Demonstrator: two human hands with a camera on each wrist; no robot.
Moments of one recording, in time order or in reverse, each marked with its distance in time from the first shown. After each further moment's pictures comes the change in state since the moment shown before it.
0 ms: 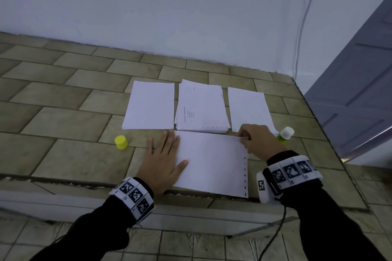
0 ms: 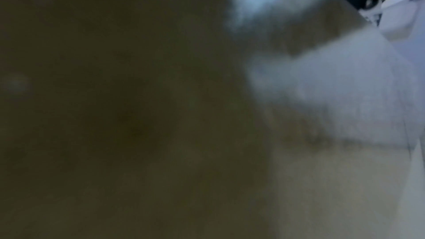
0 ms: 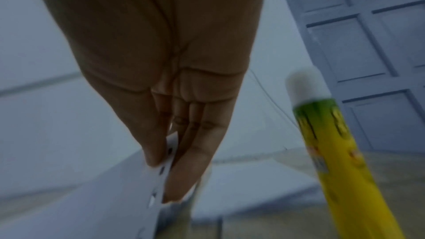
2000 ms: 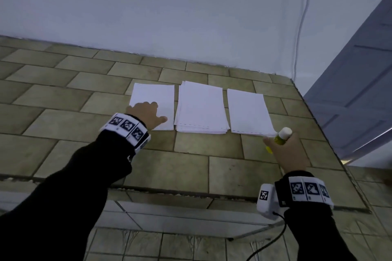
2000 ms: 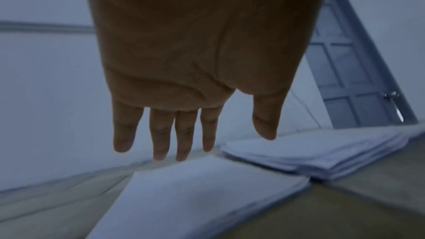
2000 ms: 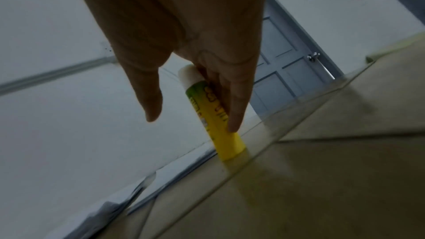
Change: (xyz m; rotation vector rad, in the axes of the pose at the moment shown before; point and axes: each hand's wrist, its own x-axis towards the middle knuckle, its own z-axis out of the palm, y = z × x) left_hand 0.089 -0.052 -0.105 0.019 -0.204 -0.379; right_hand -0.025 0.051 0.015 0.569 0.521 0.474
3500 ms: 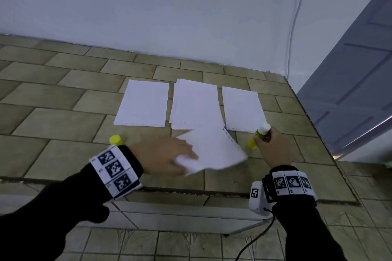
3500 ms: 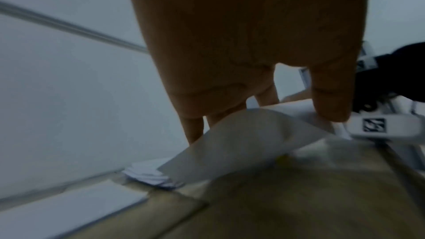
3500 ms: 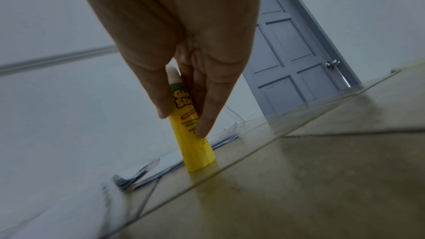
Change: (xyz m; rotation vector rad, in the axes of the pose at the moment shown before) left_hand -0.096 0.038 0.018 -0.106 -0.182 0.848; right_hand -0.005 -0.004 0.012 -0.129 -0.059 -0.169
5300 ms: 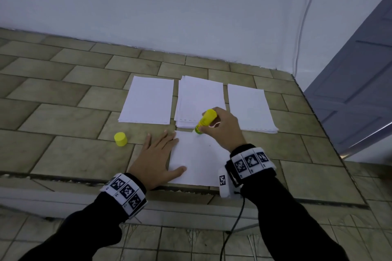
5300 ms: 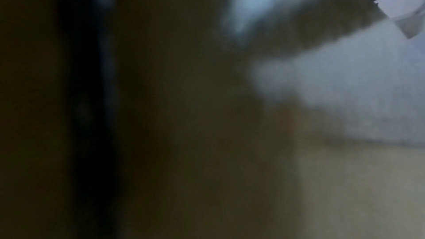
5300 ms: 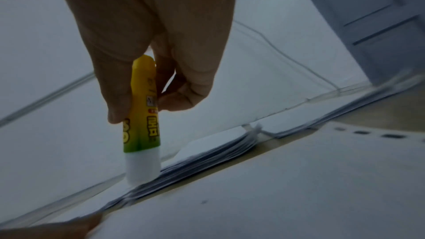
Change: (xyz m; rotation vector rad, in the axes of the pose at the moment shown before) left_hand -0.002 -0.054 0.091 0.094 0.411 -0.329; right_hand -0.008 -0.089 0.074 0.241 -0.320 -0.360
